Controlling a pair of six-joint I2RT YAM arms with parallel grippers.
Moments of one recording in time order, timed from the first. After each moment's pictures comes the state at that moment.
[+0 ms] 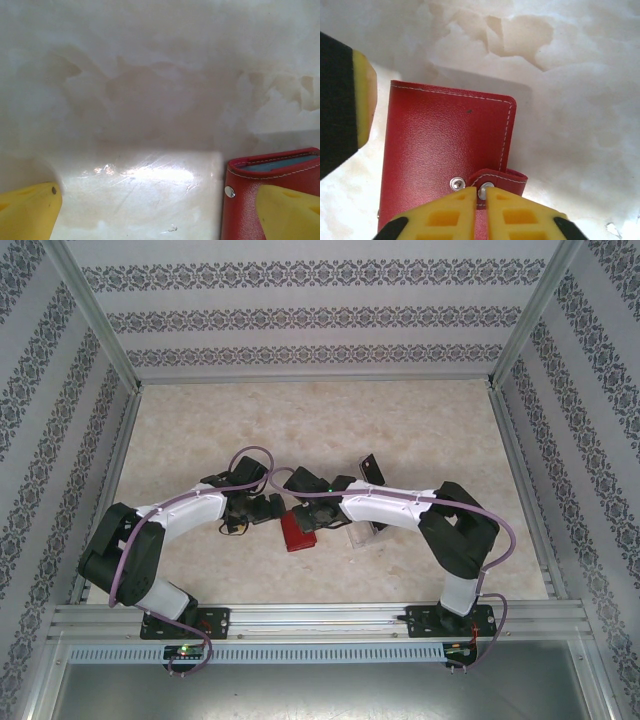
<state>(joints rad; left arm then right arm) -0.45 1.51 0.81 -0.54 0.09 -0.76 0.94 1.82 1.20 -0.58 0.03 0.56</state>
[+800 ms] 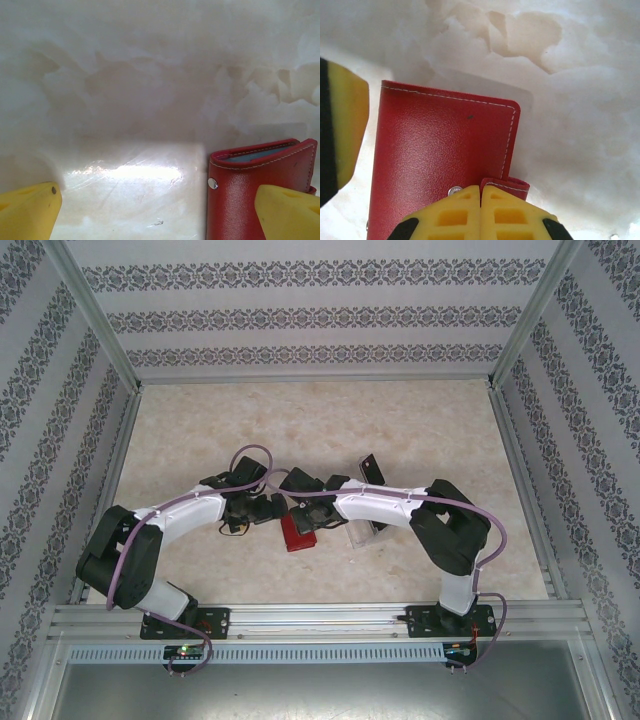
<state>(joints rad) -0.46 1.50 0.80 -0.52 0.11 -0.76 0.95 1.87 1.24 -0.60 0.05 0.55</state>
